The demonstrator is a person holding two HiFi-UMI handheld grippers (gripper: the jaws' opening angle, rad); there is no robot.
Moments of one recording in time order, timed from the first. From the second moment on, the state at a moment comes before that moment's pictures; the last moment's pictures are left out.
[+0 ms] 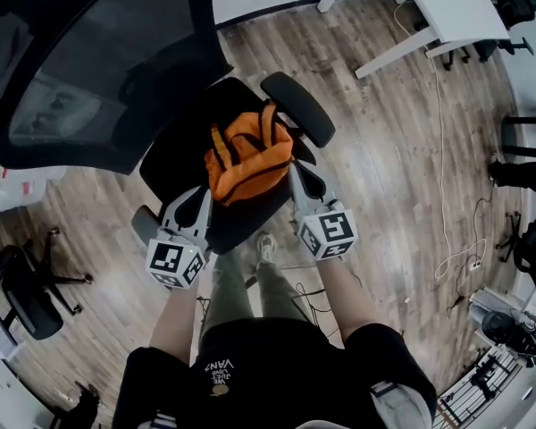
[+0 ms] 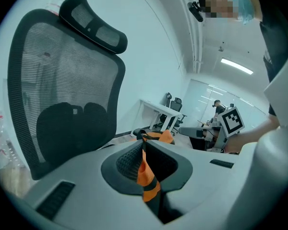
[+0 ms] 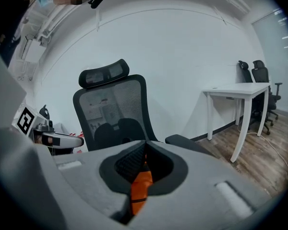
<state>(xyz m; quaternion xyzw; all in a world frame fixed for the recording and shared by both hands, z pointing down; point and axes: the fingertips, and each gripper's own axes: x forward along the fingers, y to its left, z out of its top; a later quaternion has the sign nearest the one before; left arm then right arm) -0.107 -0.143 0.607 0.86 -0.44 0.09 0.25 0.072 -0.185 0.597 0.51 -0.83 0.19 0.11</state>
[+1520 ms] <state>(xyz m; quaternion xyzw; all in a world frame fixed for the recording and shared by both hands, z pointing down) -0.082 -0.130 0.685 0.81 -0.41 0.09 0.42 0.058 -0.192 0.666 0.45 -0.84 0.28 0.16</state>
